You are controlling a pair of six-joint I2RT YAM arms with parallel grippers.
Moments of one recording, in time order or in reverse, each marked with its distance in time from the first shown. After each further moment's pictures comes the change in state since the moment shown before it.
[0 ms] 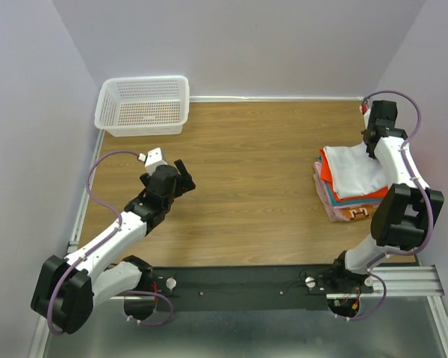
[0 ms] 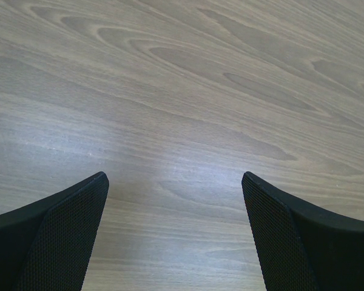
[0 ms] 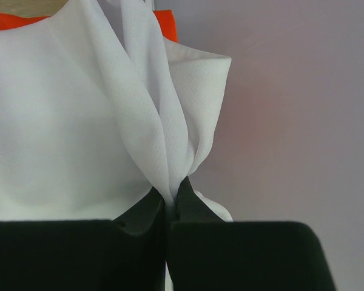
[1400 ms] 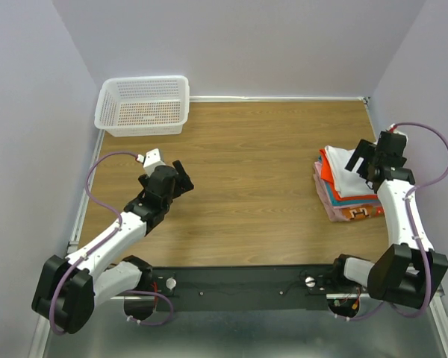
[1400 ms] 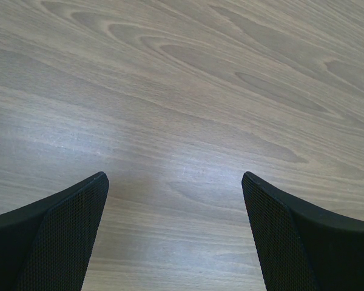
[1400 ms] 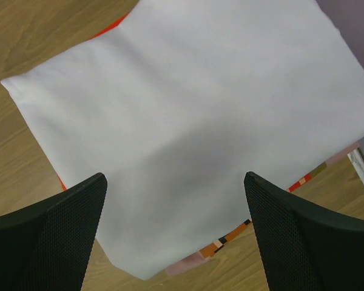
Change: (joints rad) left arm 0.020 0.011 -0.014 0.008 0.001 0.000; right arm -0.042 -0.419 -0.363 0.068 -0.320 0.710
